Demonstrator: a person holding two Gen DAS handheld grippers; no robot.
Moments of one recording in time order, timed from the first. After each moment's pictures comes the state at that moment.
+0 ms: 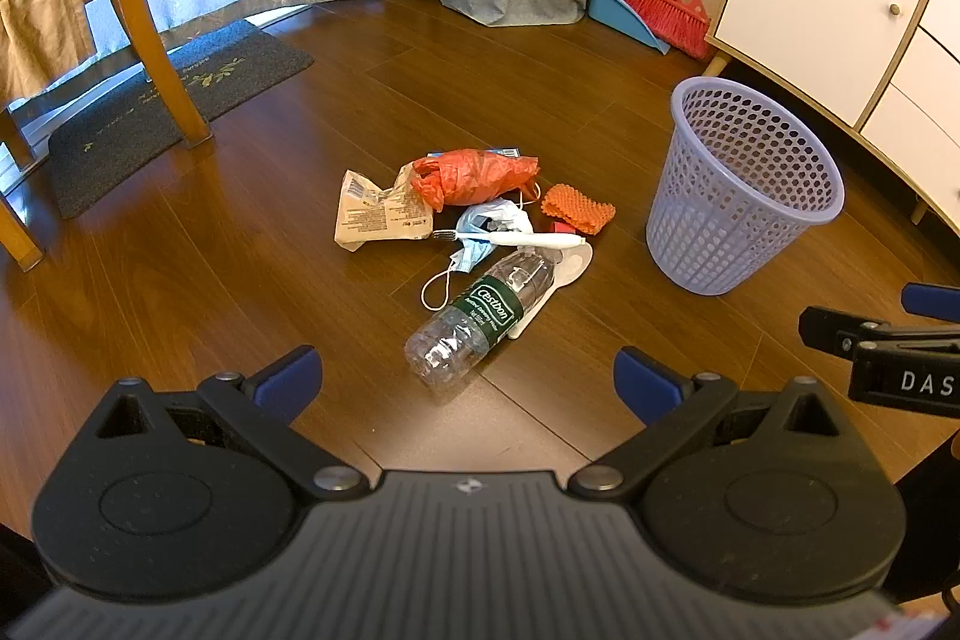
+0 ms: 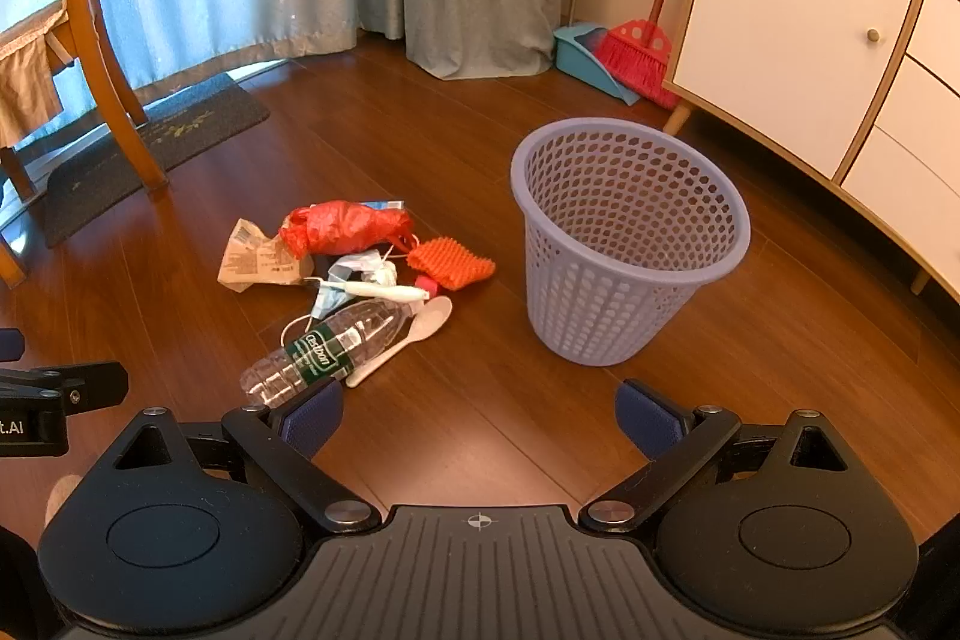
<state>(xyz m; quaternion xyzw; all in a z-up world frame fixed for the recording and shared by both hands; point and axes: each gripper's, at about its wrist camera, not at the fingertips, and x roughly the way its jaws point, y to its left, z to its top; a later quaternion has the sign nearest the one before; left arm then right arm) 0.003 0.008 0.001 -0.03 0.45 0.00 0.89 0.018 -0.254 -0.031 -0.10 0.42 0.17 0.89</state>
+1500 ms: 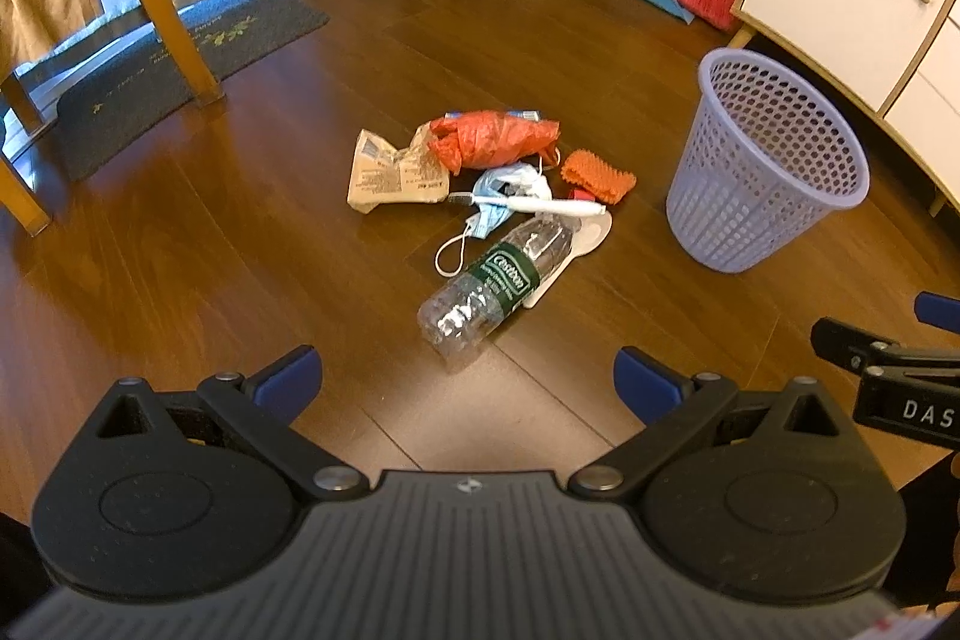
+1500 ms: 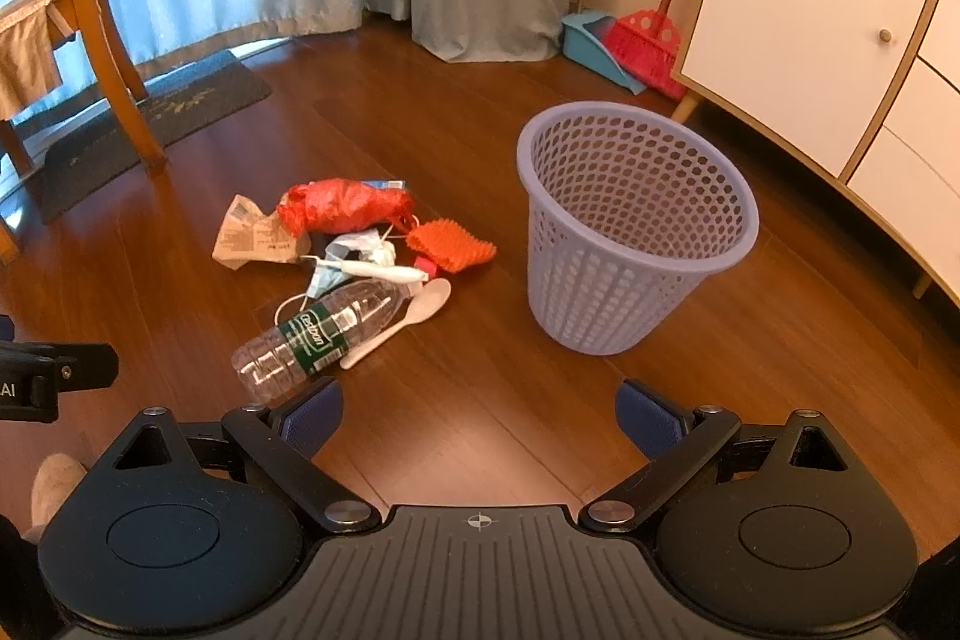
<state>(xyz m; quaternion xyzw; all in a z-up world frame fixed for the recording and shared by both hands) 0.015 0.008 -0.009 -0.04 0.49 0.02 0.87 0.021 -0.254 -0.044 -0.11 0.43 0.18 0.88</state>
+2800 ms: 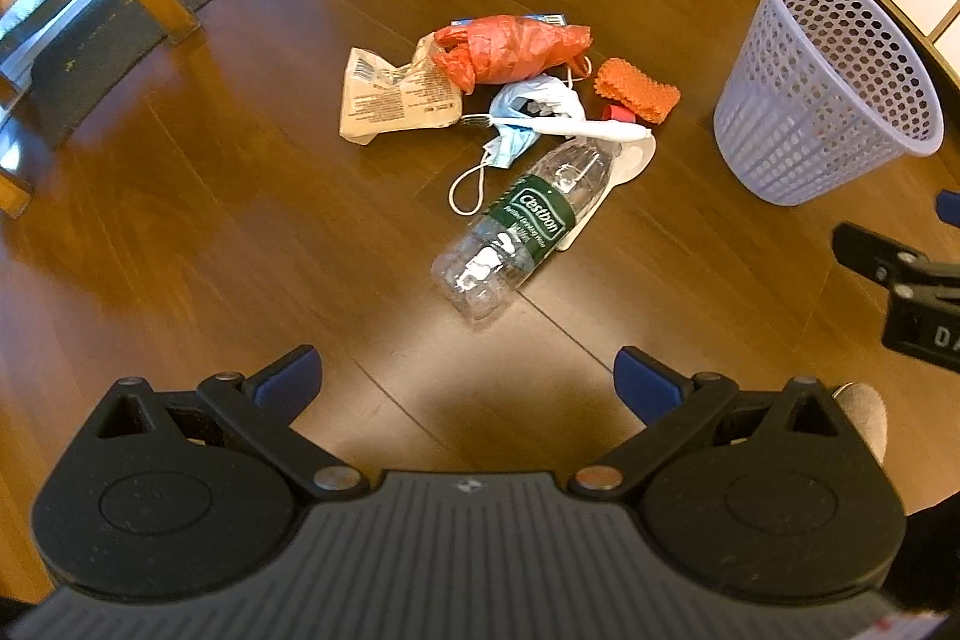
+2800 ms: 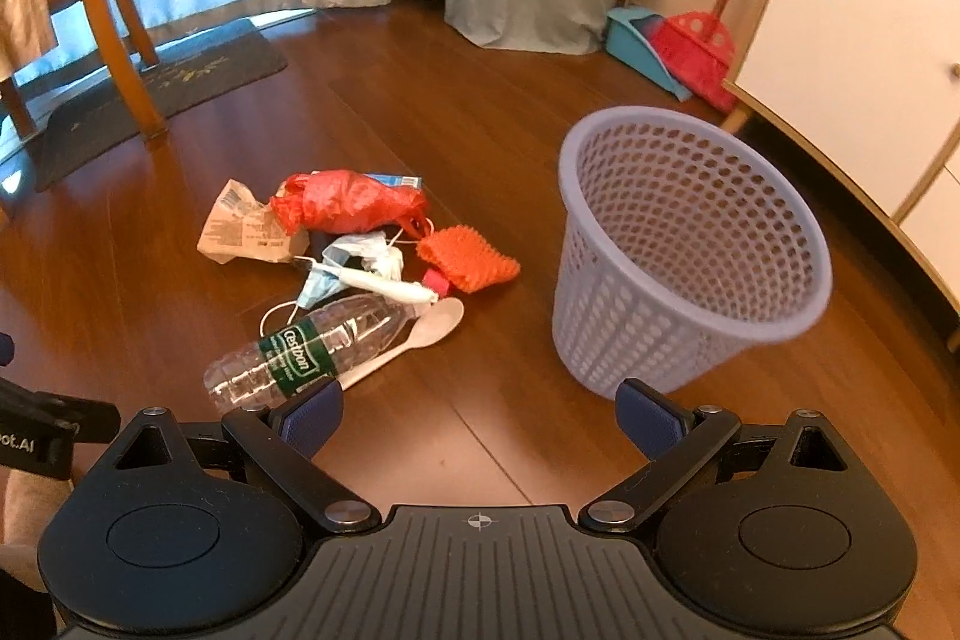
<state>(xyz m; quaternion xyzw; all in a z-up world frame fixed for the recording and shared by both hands) 0.083 0.015 -0.065 -0.01 0.58 0.03 0.81 0.092 -0.223 -0.083 -0.15 0.43 0.22 0.86</state>
